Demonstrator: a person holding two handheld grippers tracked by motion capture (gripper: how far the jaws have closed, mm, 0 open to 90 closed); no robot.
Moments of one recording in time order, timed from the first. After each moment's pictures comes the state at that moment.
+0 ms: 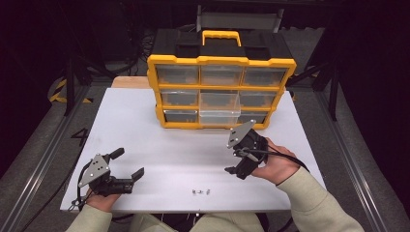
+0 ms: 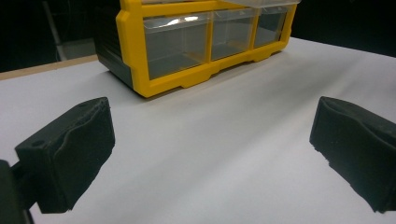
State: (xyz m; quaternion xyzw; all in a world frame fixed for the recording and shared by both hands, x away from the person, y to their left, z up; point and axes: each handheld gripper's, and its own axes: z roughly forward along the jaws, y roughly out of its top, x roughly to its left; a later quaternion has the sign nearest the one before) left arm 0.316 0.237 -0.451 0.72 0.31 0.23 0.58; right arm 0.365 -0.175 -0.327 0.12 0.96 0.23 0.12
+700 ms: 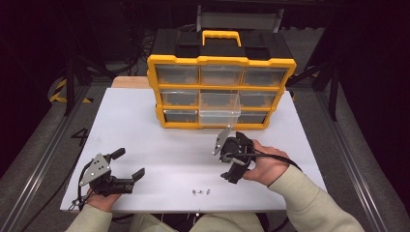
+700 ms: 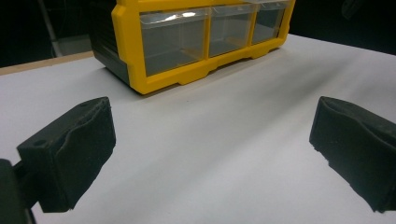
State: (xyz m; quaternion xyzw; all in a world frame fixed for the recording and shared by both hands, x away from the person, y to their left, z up) left arm 0.317 0.237 -0.452 0.73 0.31 0.22 0.57; right arm 0.363 -0.139 -0.341 0.10 0.98 0.13 0.10
